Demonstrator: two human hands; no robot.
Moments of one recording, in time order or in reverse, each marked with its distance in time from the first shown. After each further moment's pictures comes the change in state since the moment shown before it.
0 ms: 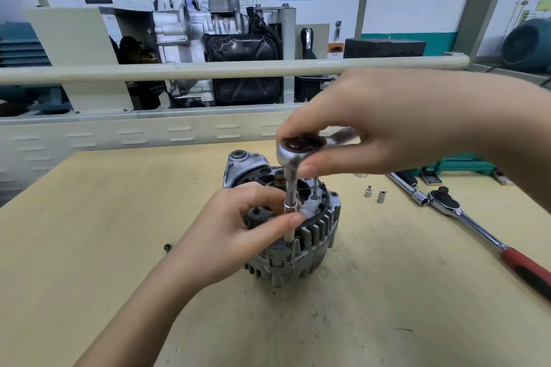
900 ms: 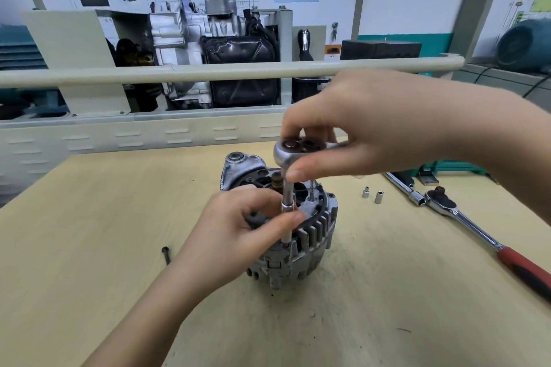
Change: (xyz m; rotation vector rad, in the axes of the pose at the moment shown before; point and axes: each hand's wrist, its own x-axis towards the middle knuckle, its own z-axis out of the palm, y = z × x) left_hand 0.002 0.003 0.006 0.141 0.090 0.047; right_hand 0.000 0.000 0.003 -0.036 0.077 0.056
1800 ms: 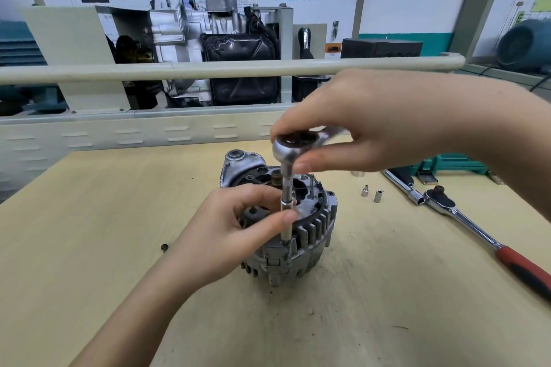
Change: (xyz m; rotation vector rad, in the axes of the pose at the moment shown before) left_hand -0.002 0.003 -0.004 -0.225 -0.064 -0.075; right_hand 0.001 0.000 -0.003 -0.004 -0.084 -0.055
